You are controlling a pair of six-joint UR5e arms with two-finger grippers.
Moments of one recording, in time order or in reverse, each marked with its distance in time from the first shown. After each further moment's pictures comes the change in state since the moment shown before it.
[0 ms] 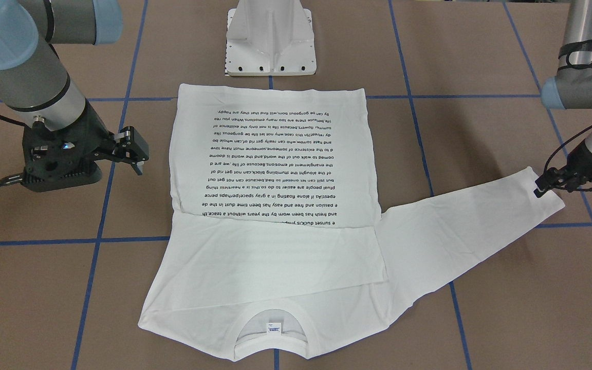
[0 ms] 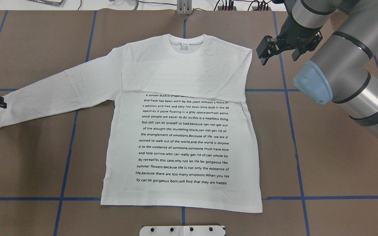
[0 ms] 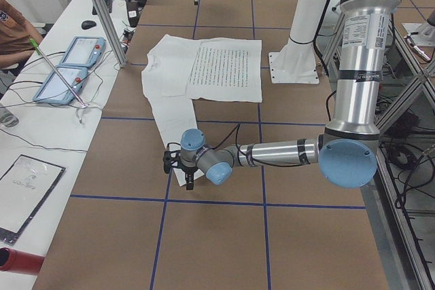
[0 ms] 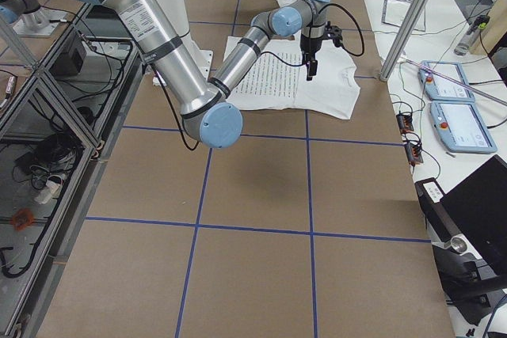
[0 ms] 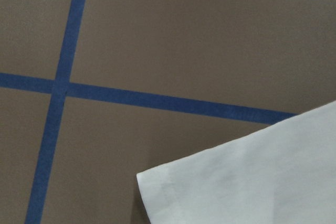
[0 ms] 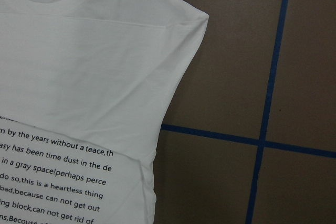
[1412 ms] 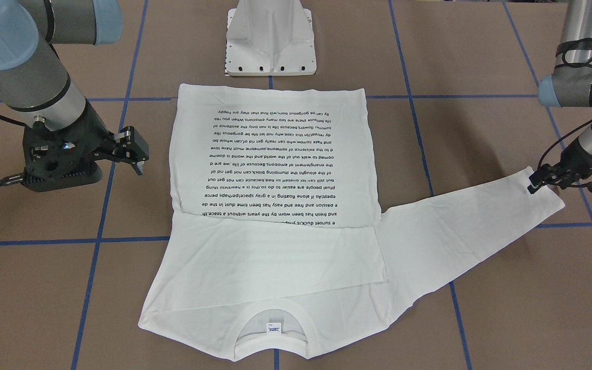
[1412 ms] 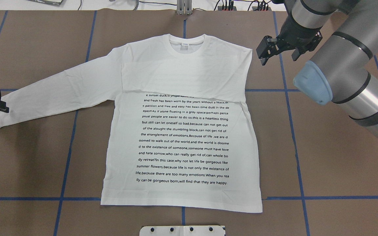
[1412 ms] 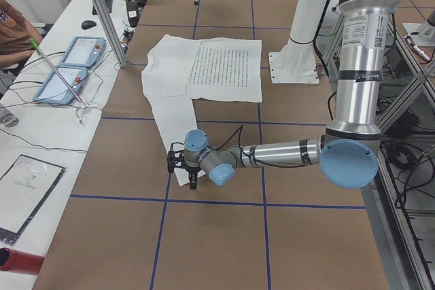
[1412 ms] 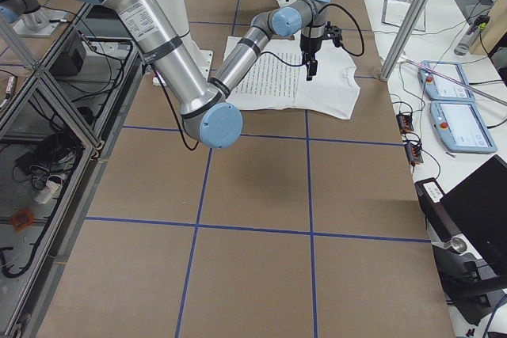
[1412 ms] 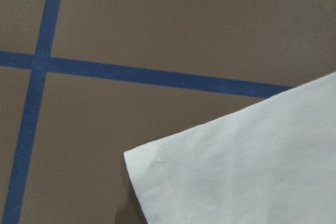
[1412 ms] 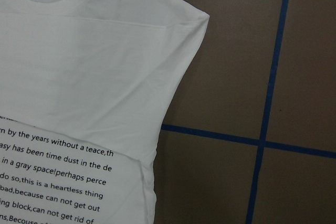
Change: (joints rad) left arm 0.024 0.016 -0.003 -0.027 -0.005 -0.011; right arm 0.000 -0.001 0.000 0.001 0.000 -0.001
